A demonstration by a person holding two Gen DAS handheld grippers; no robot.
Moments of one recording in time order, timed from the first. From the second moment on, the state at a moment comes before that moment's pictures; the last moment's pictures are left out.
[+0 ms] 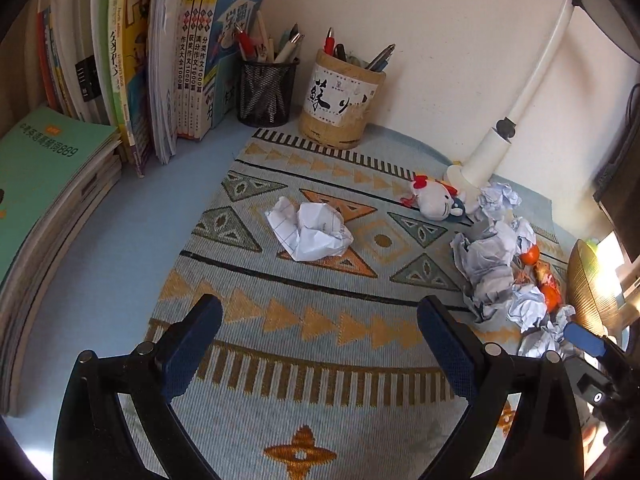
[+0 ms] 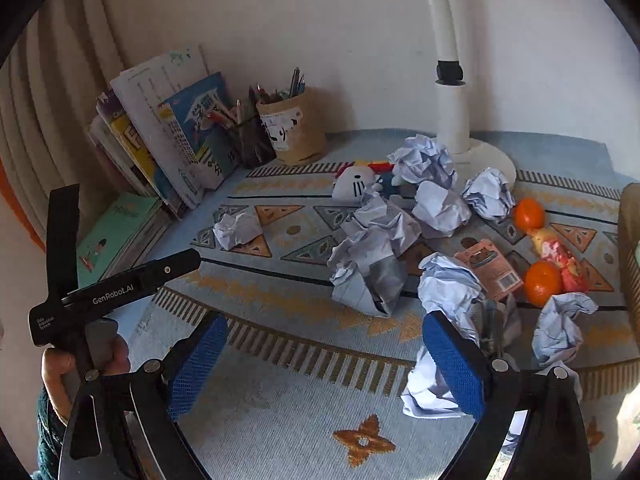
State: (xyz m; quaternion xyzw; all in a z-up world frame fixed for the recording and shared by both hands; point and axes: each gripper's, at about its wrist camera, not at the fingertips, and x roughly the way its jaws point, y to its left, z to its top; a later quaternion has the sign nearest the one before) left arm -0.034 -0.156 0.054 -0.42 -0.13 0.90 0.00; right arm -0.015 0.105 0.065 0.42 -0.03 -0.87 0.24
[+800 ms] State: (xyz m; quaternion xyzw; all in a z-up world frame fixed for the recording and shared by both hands) left arm -0.077 -0.148 0.040 -0.36 -0.08 0.93 -0.02; right arm -0.056 0.089 0.028 0.39 -0.01 -0.91 0.17
